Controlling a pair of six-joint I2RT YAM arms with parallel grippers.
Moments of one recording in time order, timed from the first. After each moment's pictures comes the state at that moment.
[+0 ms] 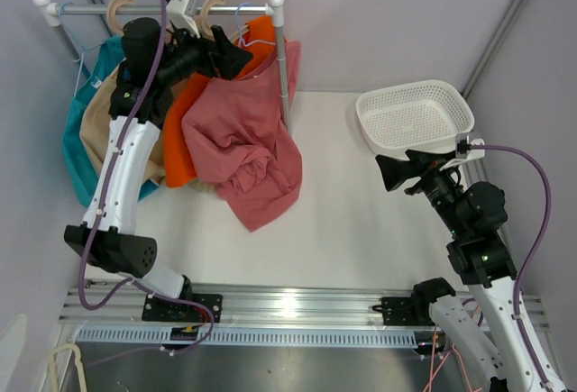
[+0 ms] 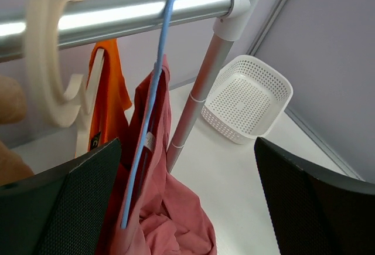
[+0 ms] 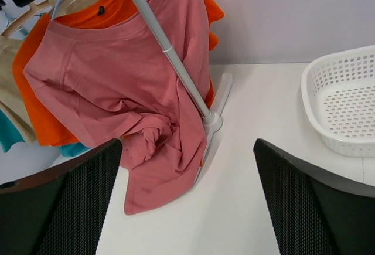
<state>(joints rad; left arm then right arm) -0.15 1.54 1.89 -0.42 0.52 -0.22 0.29 0.56 0.80 -0.15 -0.16 0.41</state>
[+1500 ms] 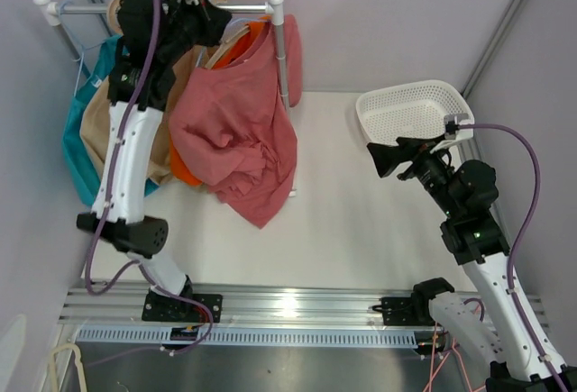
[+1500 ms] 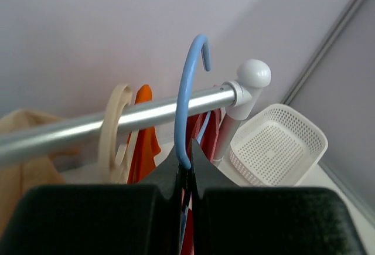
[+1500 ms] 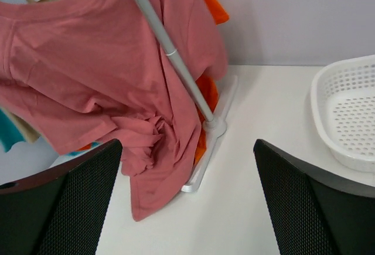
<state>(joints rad) -0.23 1.76 2.35 -0.56 0.29 -0.16 0.29 0.70 0.85 -0.07 -0.19 0.41</state>
